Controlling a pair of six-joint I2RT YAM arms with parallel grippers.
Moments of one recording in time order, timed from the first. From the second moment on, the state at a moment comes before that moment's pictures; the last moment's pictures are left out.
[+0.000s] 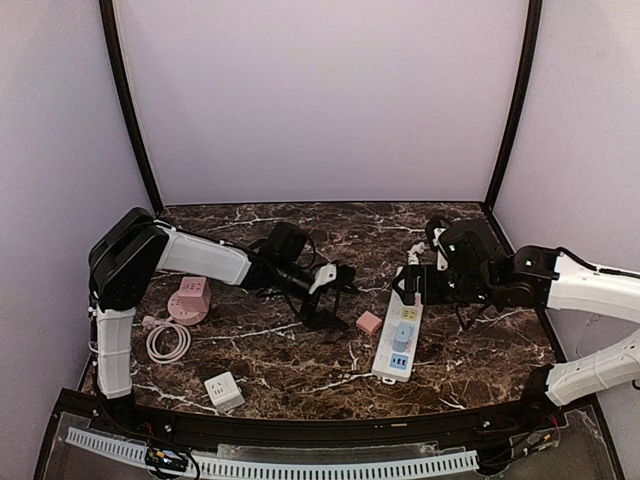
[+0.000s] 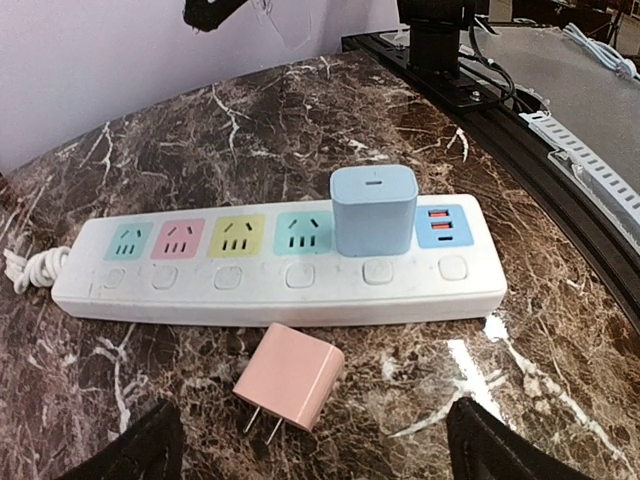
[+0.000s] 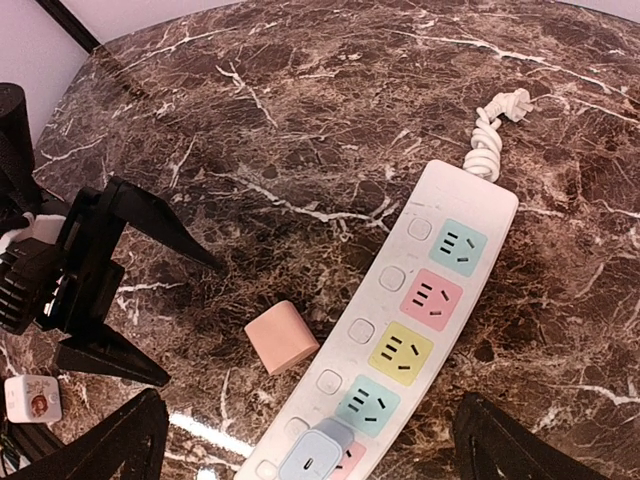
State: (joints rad) left arm -0.78 2.06 1.27 0.08 0.88 0.72; right arm 0.91 1.12 0.86 -0.51 0.28 0.64
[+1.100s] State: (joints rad) left arm -0.86 2.32 1.63 -0.30 0.76 0.71; right arm 0.72 1.25 0.75 -0.39 0.23 0.69
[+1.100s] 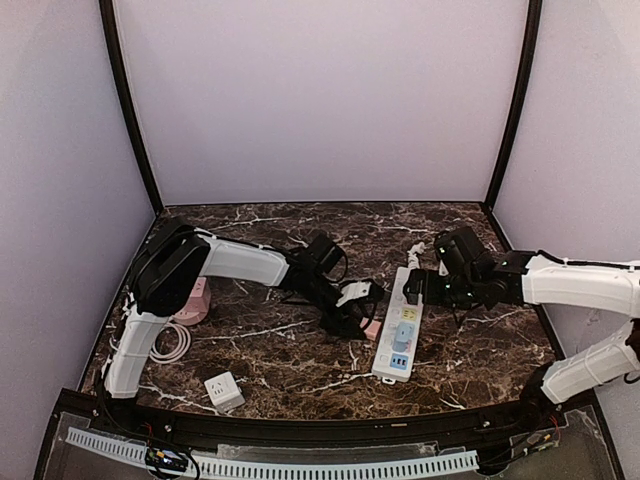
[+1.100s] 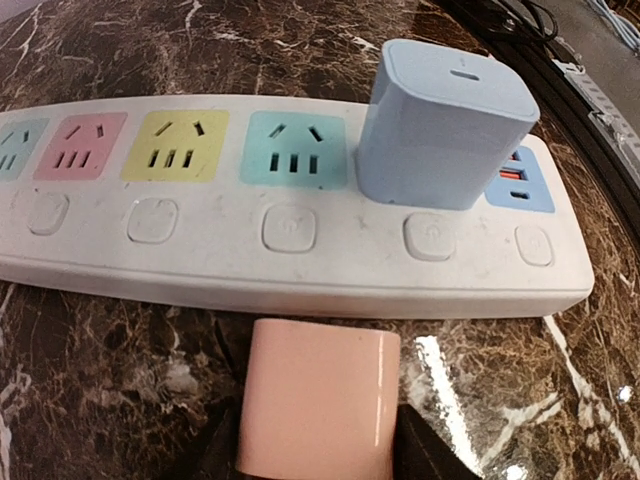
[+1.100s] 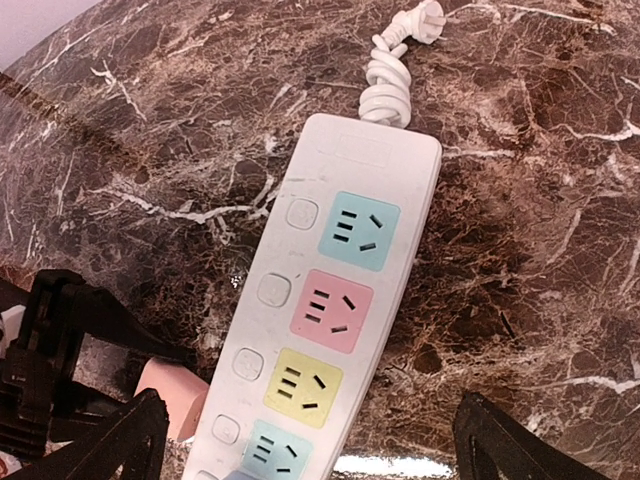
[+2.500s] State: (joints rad) left arm -0.80 1.82 0.99 0.11 0.62 0.56; right arm 0.79 1.95 1.32 -0.65 0.16 0.57
